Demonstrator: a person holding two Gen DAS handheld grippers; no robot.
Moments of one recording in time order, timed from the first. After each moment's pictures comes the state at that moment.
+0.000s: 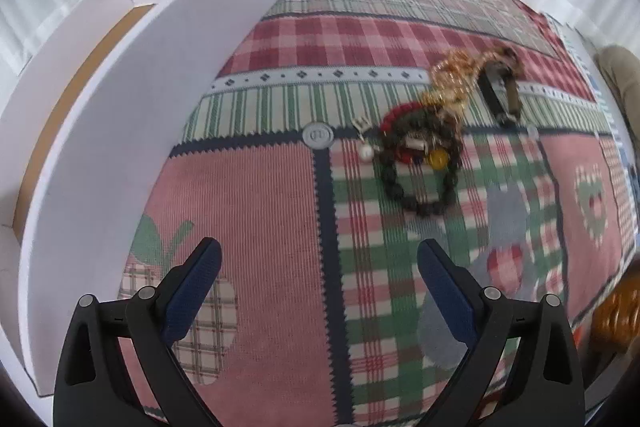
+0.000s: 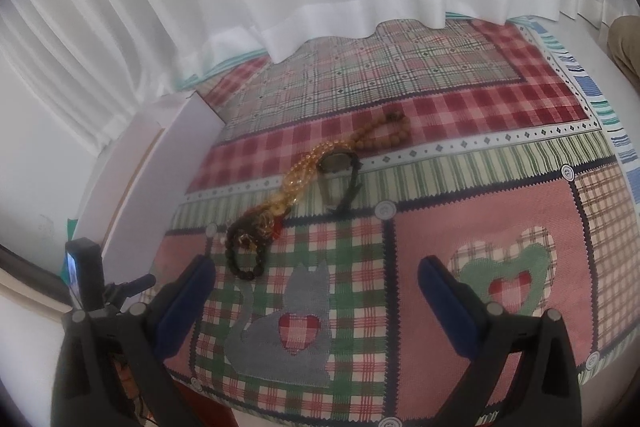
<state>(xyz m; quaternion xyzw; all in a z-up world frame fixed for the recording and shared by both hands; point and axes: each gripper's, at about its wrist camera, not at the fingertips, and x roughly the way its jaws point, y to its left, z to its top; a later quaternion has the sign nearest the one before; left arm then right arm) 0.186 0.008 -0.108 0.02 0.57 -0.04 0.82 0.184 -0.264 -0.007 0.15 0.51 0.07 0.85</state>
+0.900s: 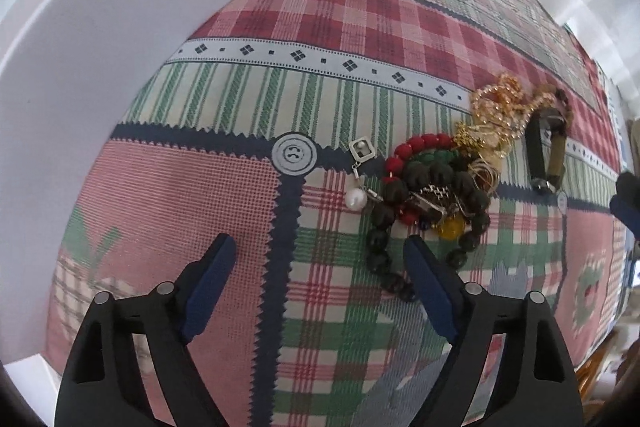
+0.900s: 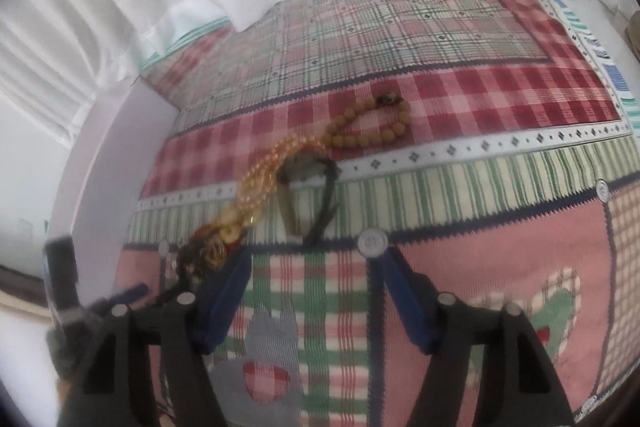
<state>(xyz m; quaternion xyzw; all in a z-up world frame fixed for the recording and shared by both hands) 0.241 -0.008 -0.153 -0.08 0.63 0.02 0.78 0.268 -0.273 -0.071 0.15 0.57 0.06 0.80</state>
